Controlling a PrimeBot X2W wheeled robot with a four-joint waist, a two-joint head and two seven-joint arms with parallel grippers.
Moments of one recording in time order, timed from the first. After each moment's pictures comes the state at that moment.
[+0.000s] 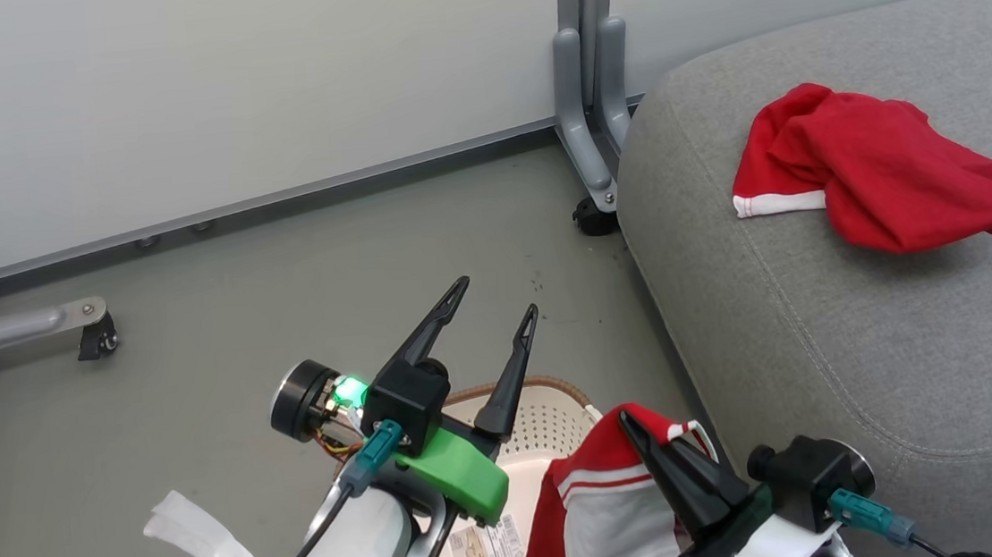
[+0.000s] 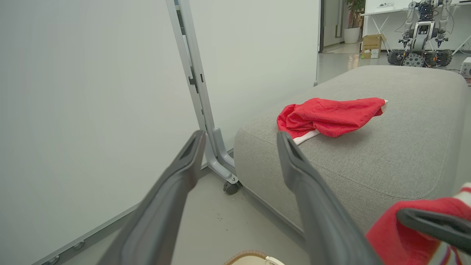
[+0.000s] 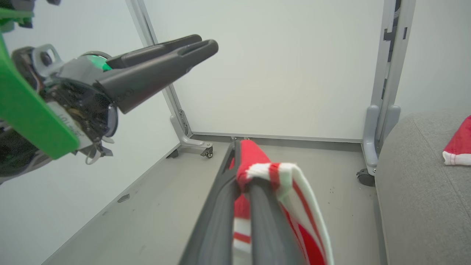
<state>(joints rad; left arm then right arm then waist) -0.40 0.14 -0.68 0.30 -0.30 0.00 -0.22 -0.05 -0.20 0.53 0.10 0.36 0.13 -0.26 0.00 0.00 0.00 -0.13</state>
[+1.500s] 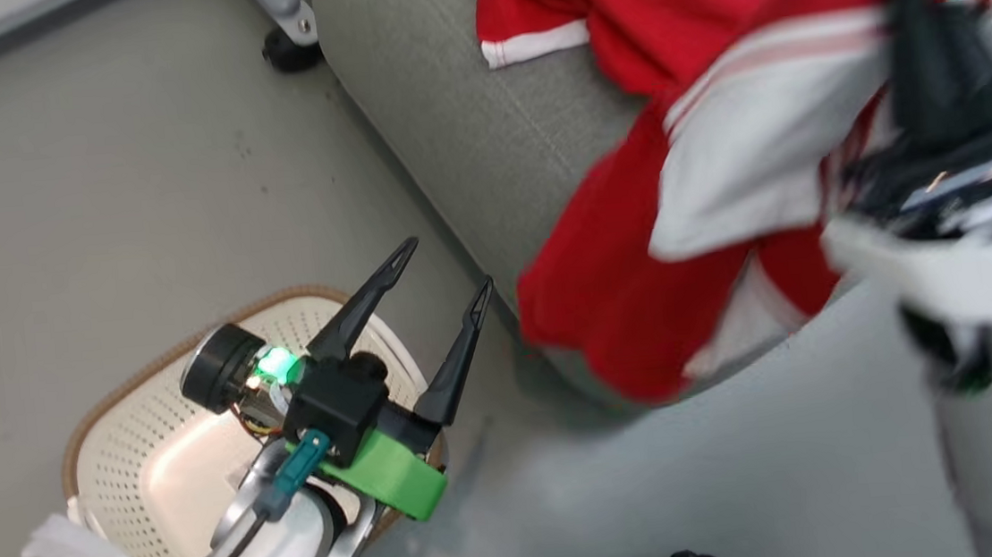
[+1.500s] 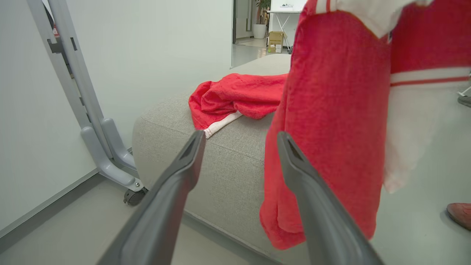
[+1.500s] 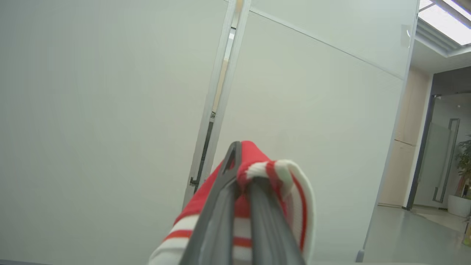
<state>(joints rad) -0.38 0.32 -0.65 0.03 -0.26 -0.02 -0.17 -0.41 -0.09 0.09 -0.30 0.07 0.13 -0.26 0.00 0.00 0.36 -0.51</state>
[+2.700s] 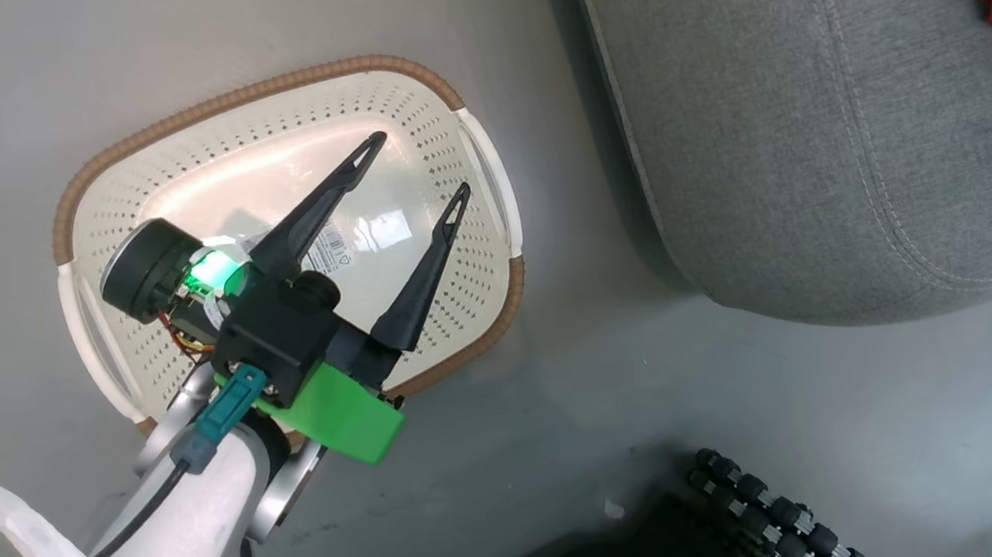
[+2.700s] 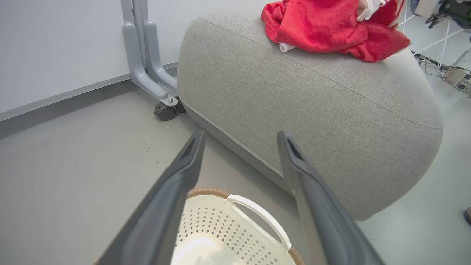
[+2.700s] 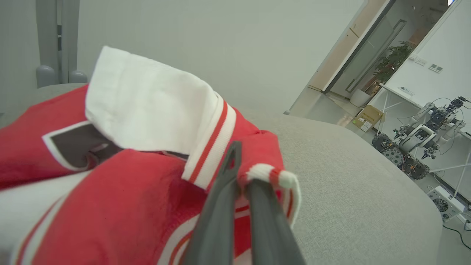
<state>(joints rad) -0.54 0.42 -0.64 -0.13 -0.32 -0.07 -0.06 -0.73 -0.31 -0.44 0.35 0.00 0.13 -0.26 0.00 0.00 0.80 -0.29</state>
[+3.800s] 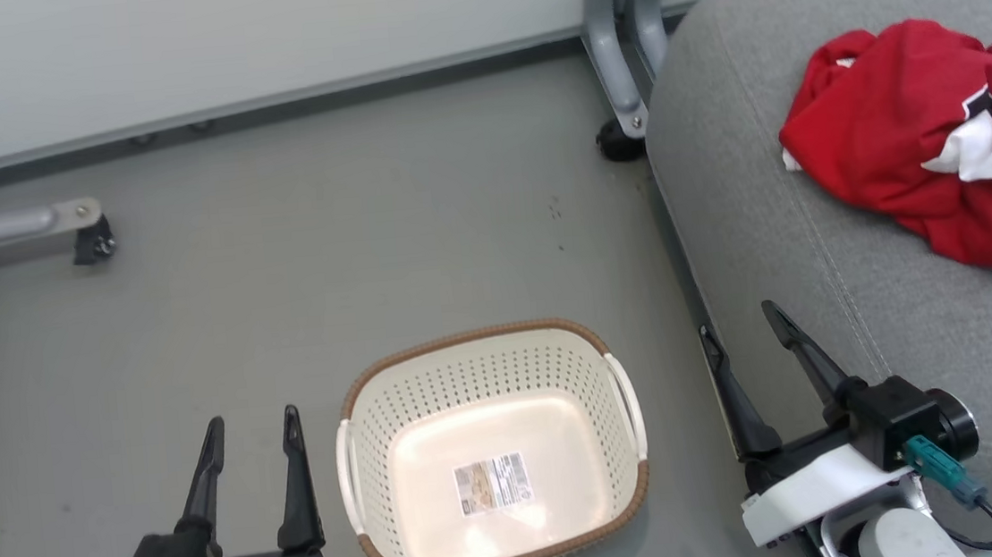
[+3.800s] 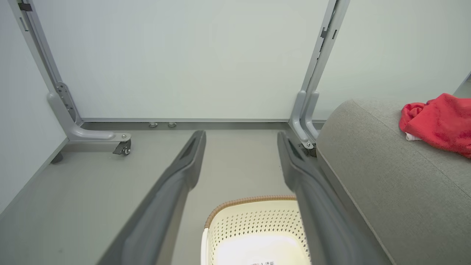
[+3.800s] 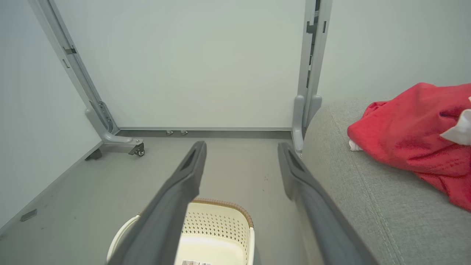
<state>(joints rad) 0.03 0.13 -0.21 0.07 -0.31 0.06 -0.26 -0.04 -0.06 0.17 0.12 0.11 0.13 -0.26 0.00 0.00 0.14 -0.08</state>
